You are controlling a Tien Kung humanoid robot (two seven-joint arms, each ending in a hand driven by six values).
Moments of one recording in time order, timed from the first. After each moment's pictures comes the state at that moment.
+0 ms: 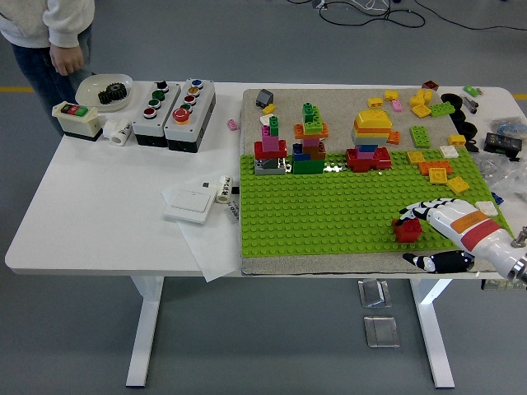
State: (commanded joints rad) left arm -0.14 0.04 -0.67 -0.18 1.13 -0.12 0.24; right arm 0.35 -0.70 0.75 1.32 -1.90 -0.29 0.28
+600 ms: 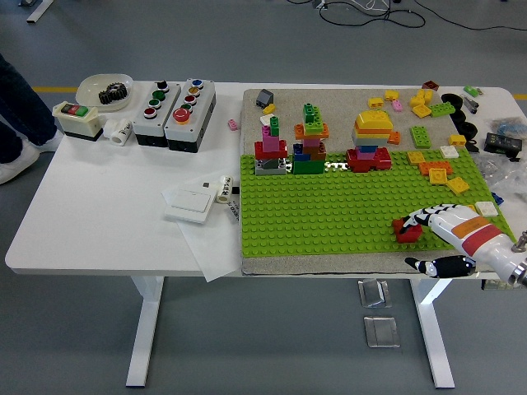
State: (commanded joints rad) left arm -0.14 0.04 -0.67 -0.18 1.14 -0.12 0.24; right arm 0.35 -0.70 0.74 1.30 -1.91 -0.28 0.28
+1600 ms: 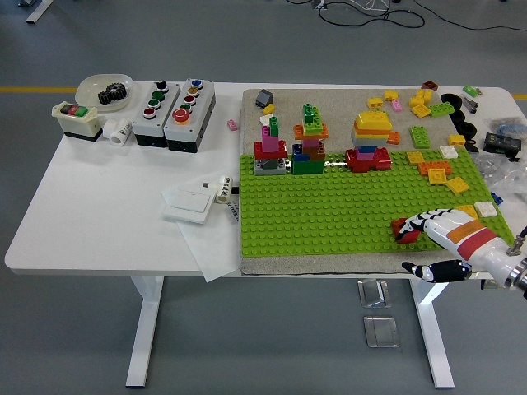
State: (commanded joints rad) left arm -0.14 0.04 -0.69 -0.18 1.14 -0.12 0.24; right arm 0.36 -0.70 0.71 1.31 -1.92 -0.27 0.27
